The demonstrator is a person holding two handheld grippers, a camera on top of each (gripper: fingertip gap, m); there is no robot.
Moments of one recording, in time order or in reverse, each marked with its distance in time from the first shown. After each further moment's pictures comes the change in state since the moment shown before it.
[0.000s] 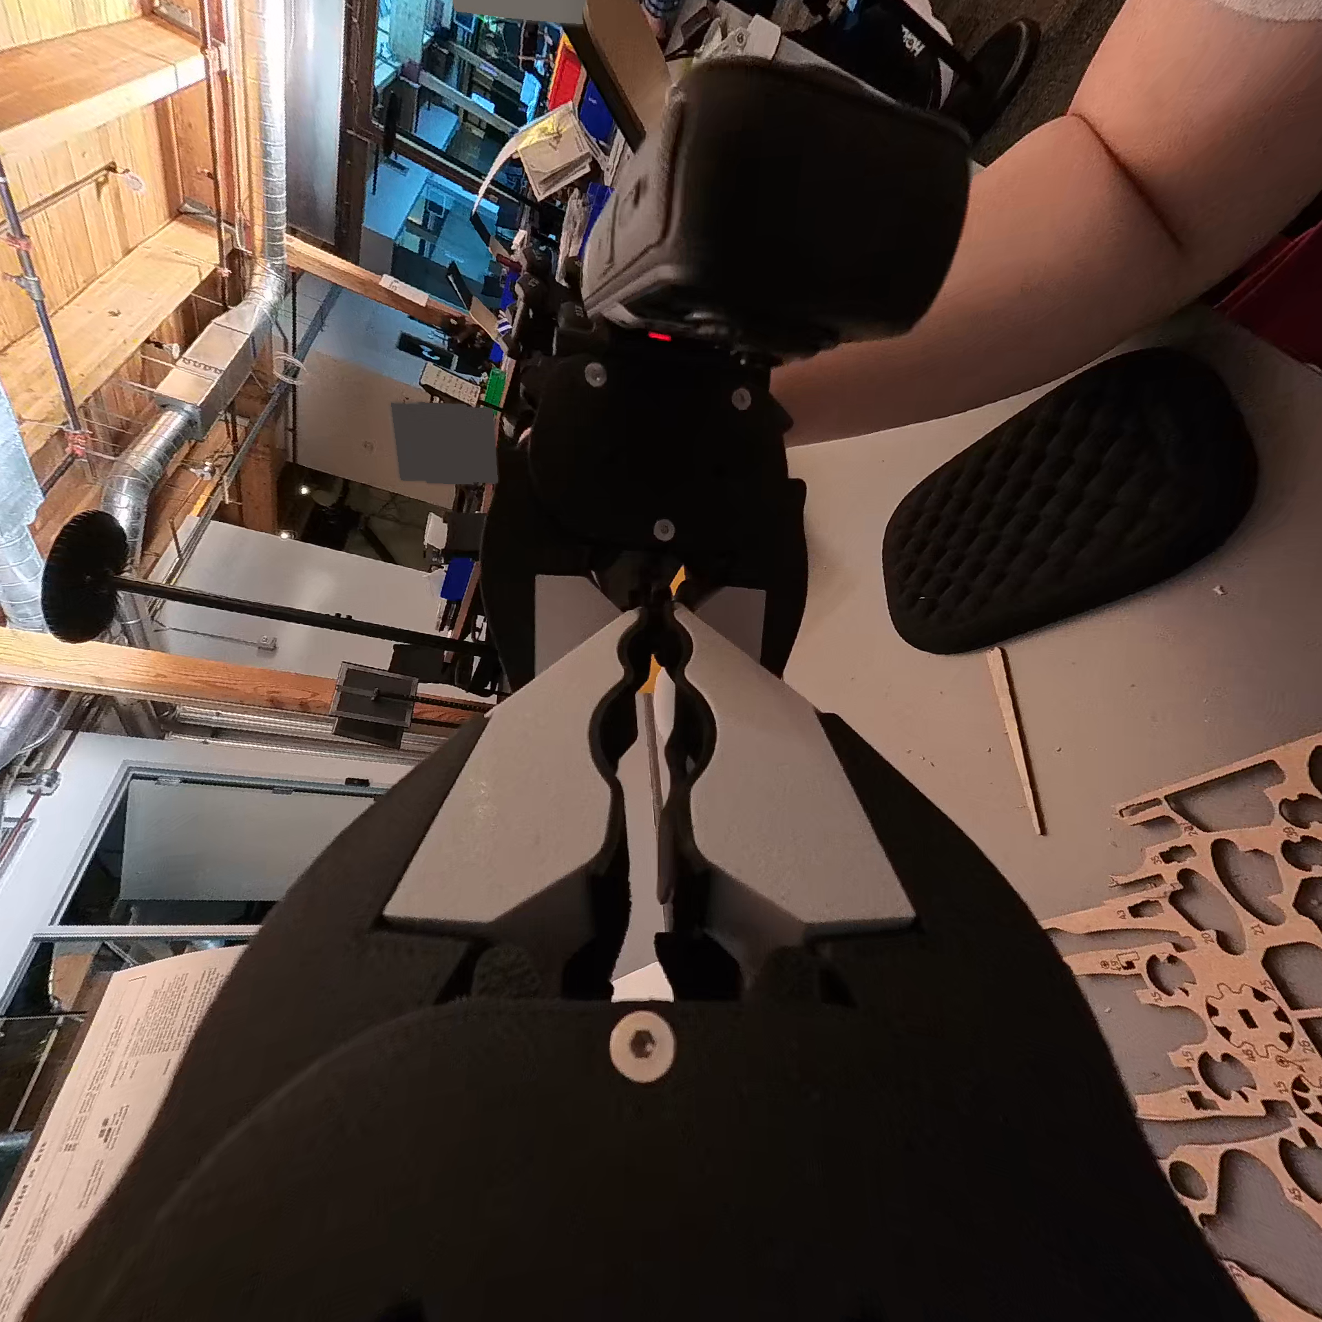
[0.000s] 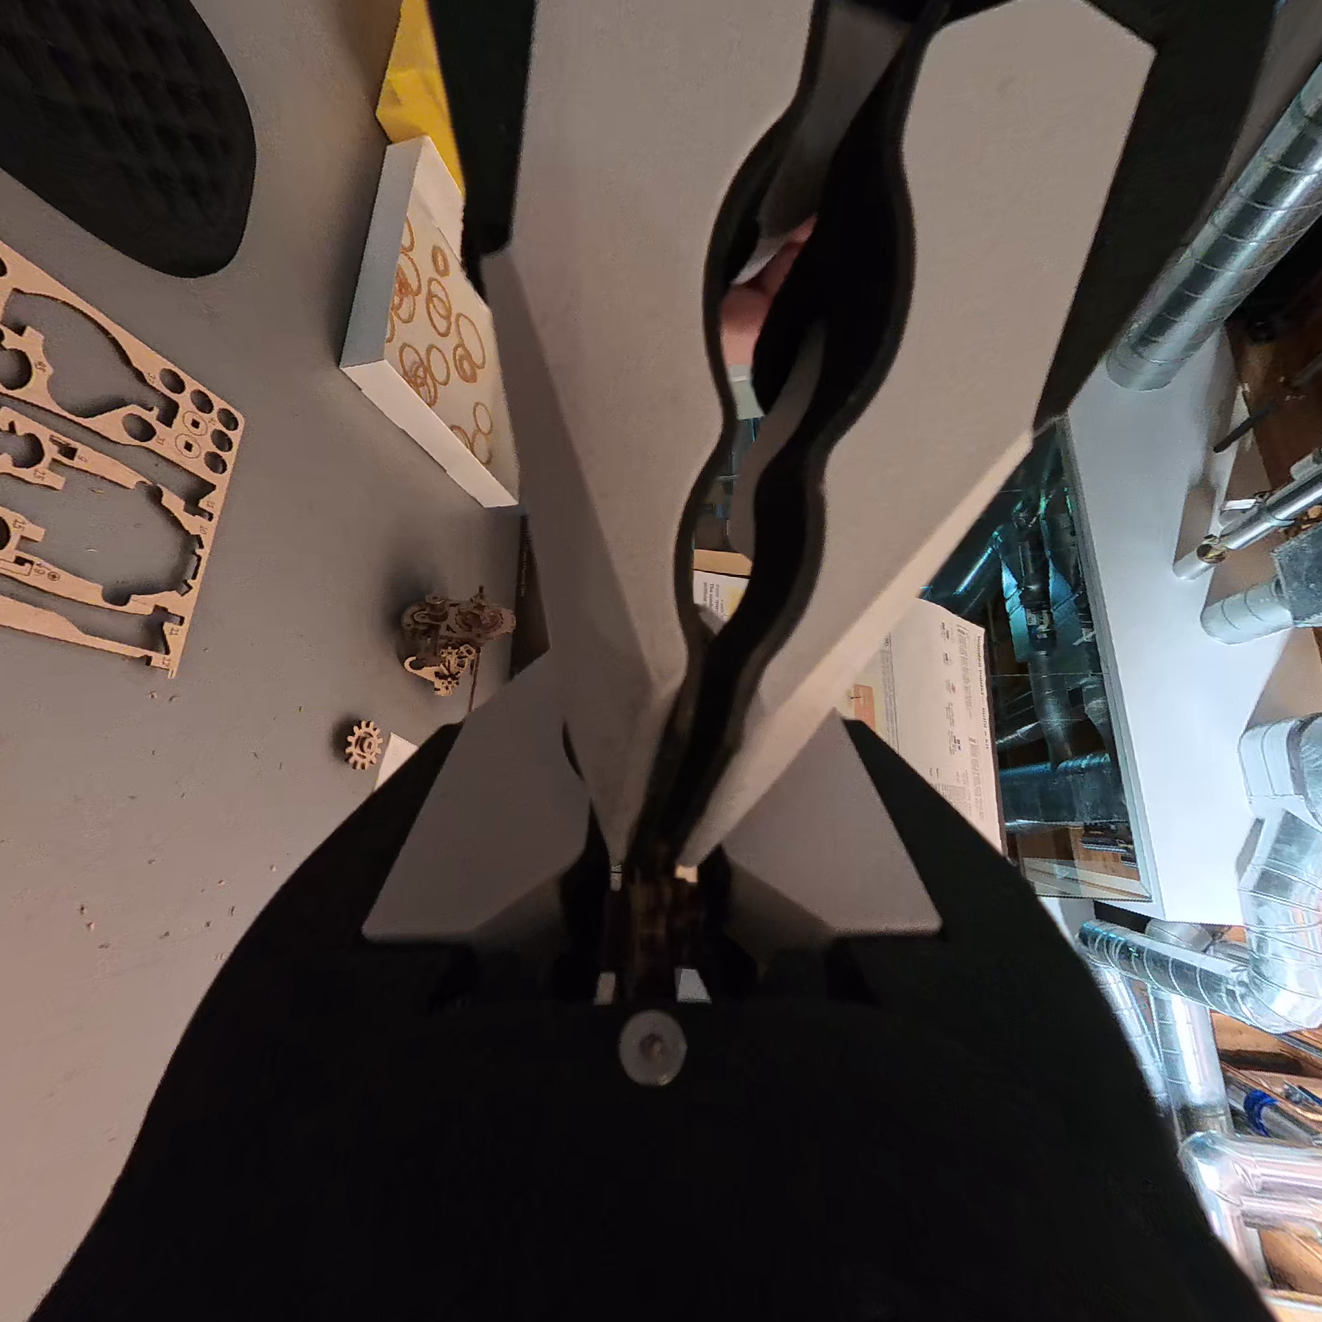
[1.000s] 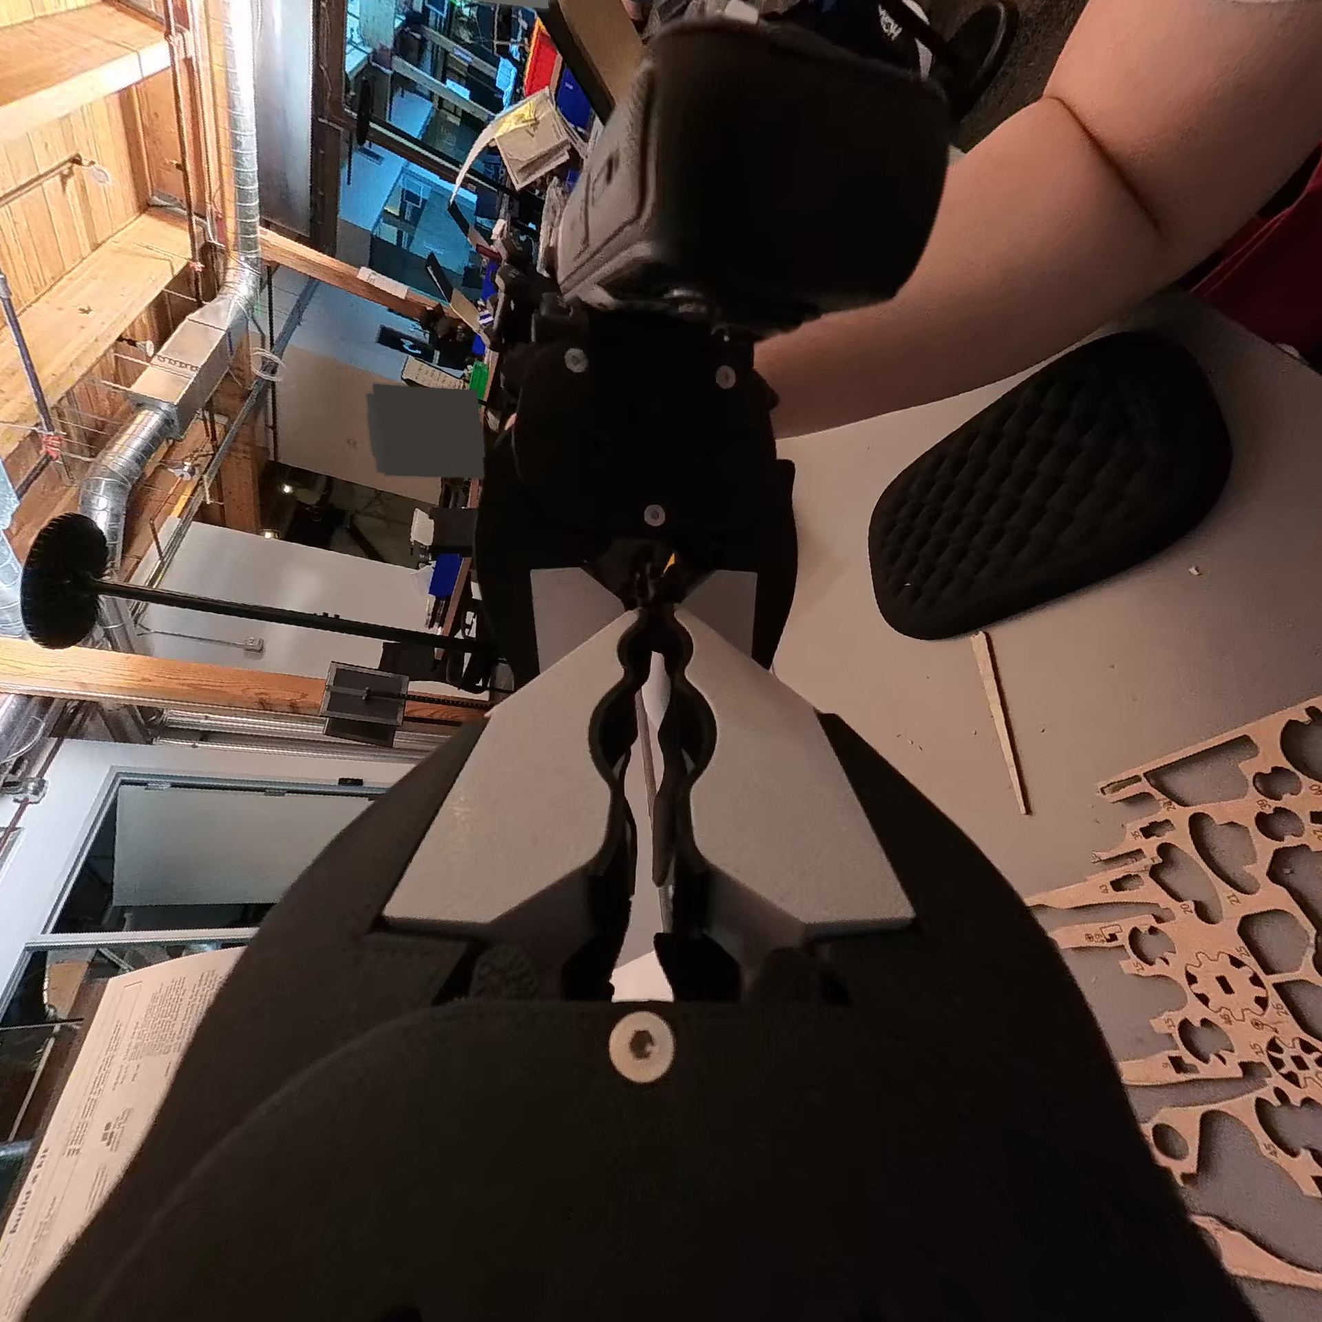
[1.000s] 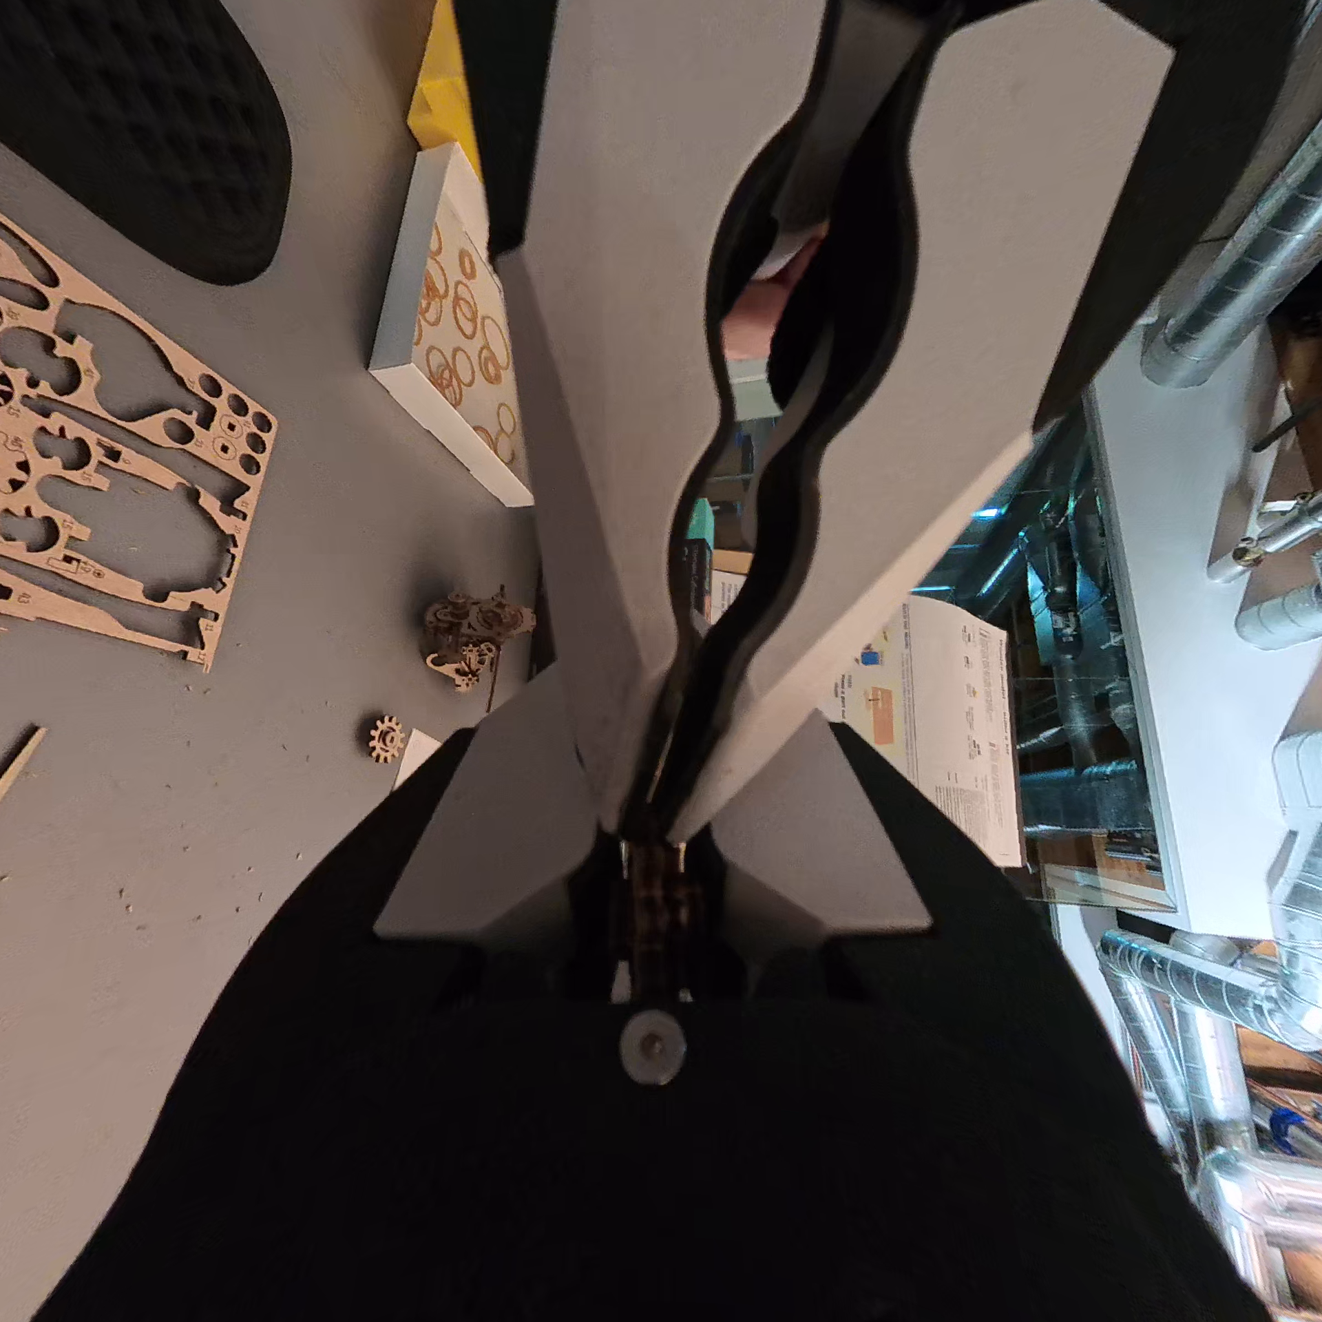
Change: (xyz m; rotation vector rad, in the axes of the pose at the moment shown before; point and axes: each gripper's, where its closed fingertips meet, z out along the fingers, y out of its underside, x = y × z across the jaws) left arm 0.004 0.001 -0.003 -0.014 0.025 0.011; right arm -0.005 -0.002 -0.002 -0.005 -0.032 0.004
